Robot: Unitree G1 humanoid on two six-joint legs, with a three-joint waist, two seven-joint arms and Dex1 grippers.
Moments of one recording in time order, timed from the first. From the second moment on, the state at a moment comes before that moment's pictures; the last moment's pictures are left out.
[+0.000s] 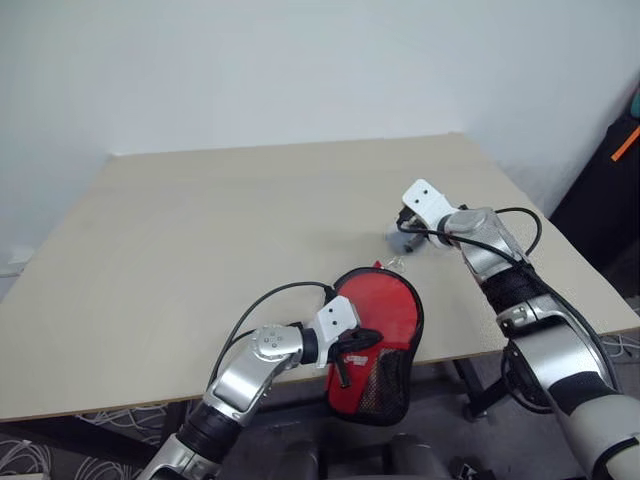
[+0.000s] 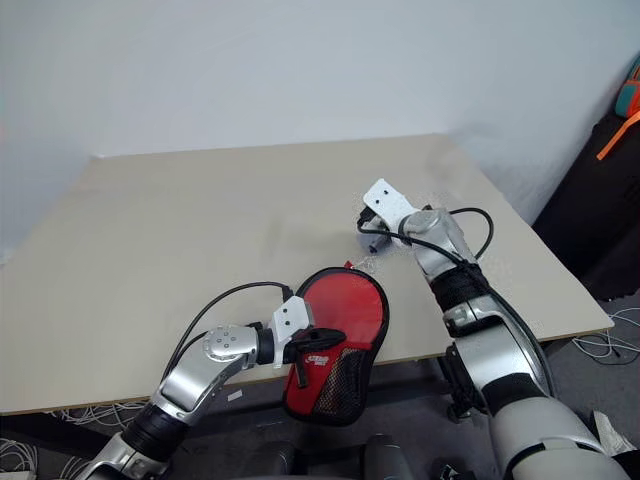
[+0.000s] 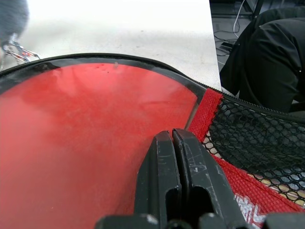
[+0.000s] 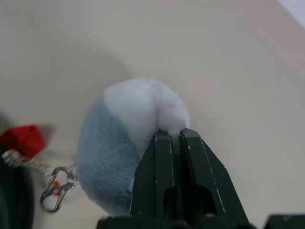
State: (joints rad) left arm -0.21 0.36 -0.44 -0.06 -0.16 0.31 -0.82; right arm -0.90 -0.37 0.29 0.51 -0.23 0.62 0.64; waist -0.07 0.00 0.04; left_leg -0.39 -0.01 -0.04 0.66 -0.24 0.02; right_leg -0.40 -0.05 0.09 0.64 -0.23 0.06
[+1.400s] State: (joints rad) left arm -0.43 0.25 -0.41 0.30 -0.13 0.22 -0.86; right arm -0.57 -0.75 0.29 -0.02 -0.08 0.83 0.84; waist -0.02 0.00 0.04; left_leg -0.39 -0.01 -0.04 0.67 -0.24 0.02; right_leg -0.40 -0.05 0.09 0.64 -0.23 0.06
